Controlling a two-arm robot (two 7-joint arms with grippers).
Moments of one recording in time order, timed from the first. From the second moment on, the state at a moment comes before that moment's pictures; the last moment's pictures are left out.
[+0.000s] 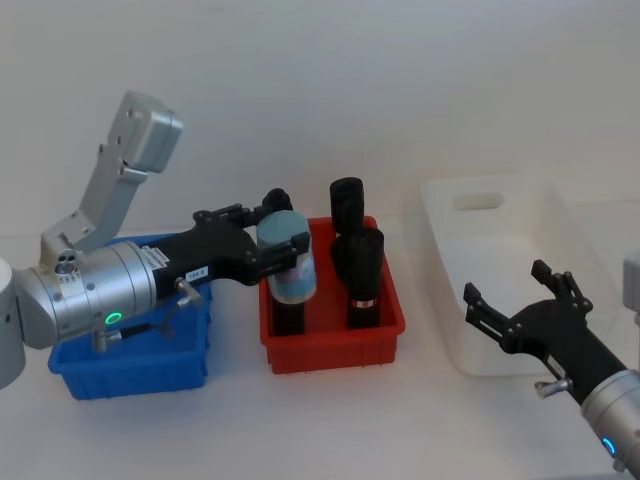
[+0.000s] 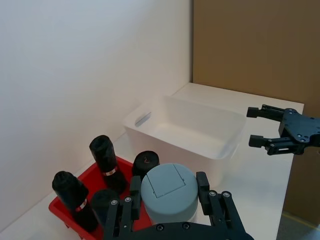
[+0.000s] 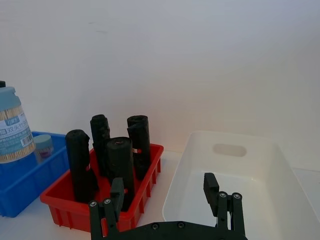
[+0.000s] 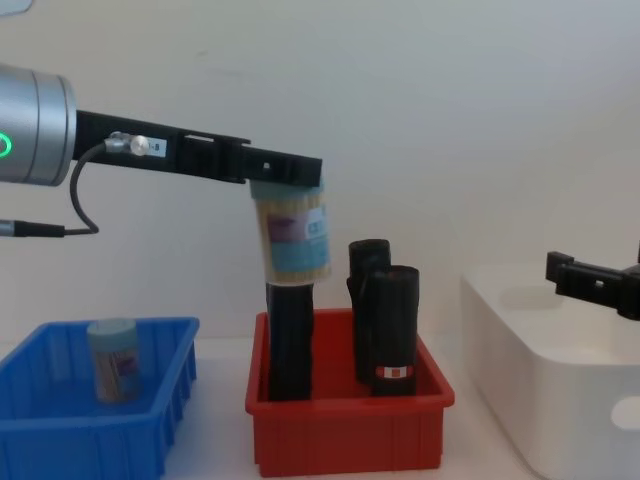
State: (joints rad) left arm -0.45 0.45 0.27 -1.64 -0.40 0.47 -0.64; right arm -0.01 0.34 -0.23 -1.77 0.29 0.03 0.07
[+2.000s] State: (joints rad) left arm -0.47 0.44 0.29 -1.66 -0.40 0.48 -0.69; right arm 0.26 0.22 -0.33 -1.63 0.15 0.13 0.66
